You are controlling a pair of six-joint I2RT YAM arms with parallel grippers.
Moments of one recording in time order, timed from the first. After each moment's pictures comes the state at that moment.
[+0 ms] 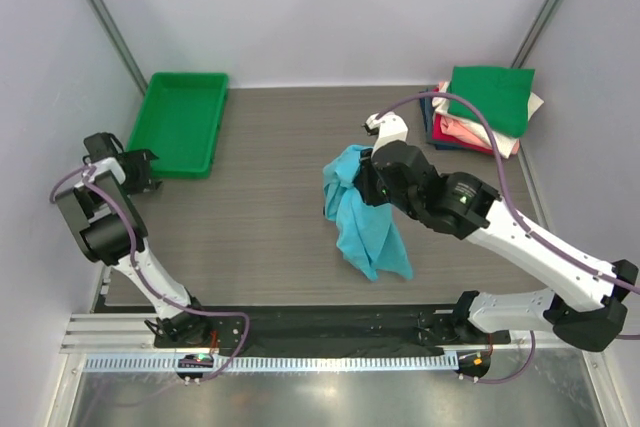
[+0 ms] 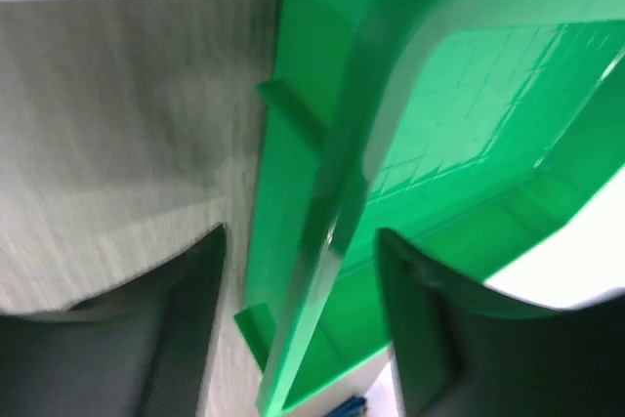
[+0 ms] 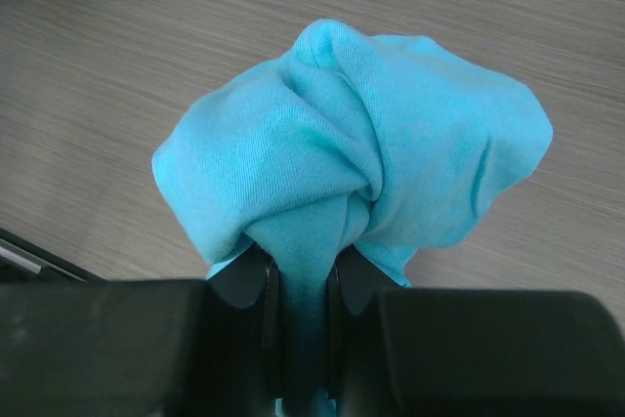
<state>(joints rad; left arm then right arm) 0.54 1.91 1.26 -0.34 0.19 -1.24 0.97 1.17 1.37 -0.80 0.43 0.45</state>
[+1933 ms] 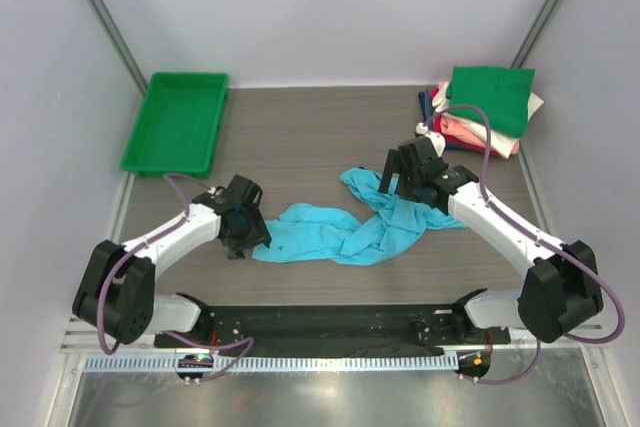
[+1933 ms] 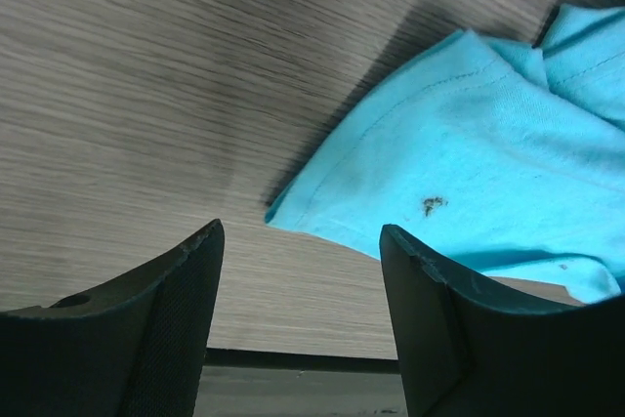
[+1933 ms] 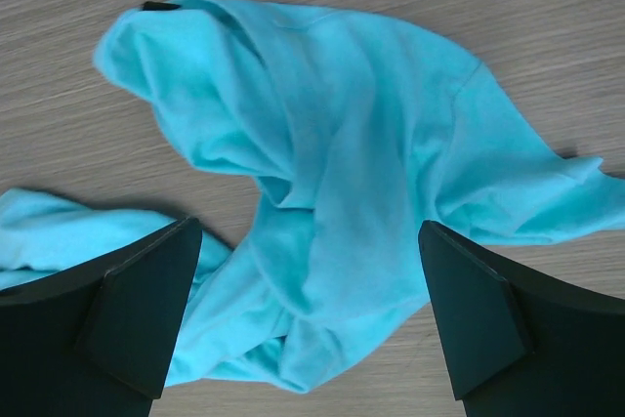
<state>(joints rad) -0.44 1.32 0.73 -0.71 -0.05 -0.87 0.48 1.31 0.99 -0.57 0.29 0.62</state>
